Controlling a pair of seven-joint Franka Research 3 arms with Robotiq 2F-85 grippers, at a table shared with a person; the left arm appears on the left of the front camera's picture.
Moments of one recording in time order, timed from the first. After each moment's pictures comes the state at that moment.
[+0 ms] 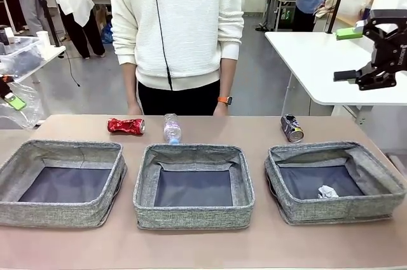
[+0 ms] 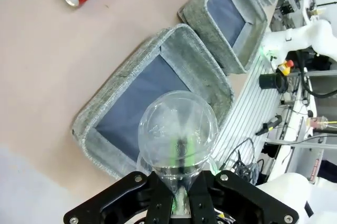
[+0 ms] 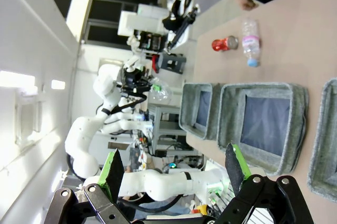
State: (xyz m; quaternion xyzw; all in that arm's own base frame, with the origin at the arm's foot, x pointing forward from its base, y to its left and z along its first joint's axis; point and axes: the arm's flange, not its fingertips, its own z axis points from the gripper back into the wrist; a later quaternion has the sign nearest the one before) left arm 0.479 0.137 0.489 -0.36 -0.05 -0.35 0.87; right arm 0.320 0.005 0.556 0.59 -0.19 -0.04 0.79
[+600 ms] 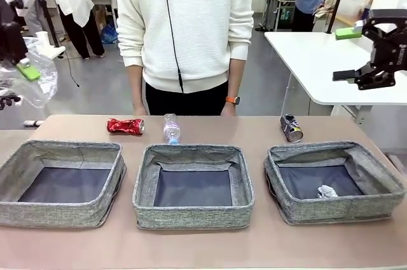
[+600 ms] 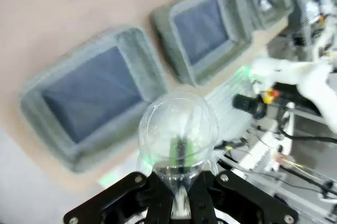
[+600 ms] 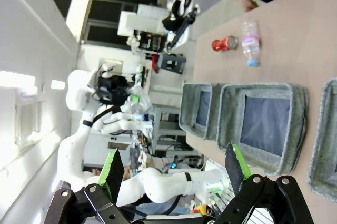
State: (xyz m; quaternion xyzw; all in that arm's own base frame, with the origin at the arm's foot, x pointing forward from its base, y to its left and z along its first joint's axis) left arm 0.416 0.006 0.611 -0.30 0.02 -0.21 0.93; right arm 0.320 0.005 0.556 0.59 -0.19 -0.04 0.79
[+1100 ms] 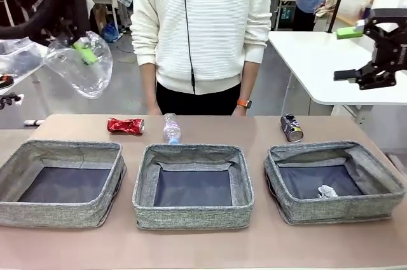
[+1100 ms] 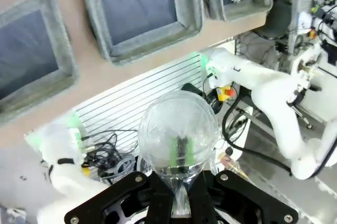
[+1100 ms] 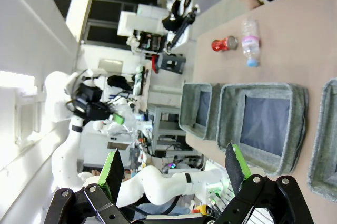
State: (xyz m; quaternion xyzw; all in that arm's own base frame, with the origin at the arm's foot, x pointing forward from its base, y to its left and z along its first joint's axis) left arm 0.376 -0.155 0.677 -0.29 0.11 -0.10 0.94; right arm 0.321 0.005 0.556 0.59 -0.19 -0.04 0.79
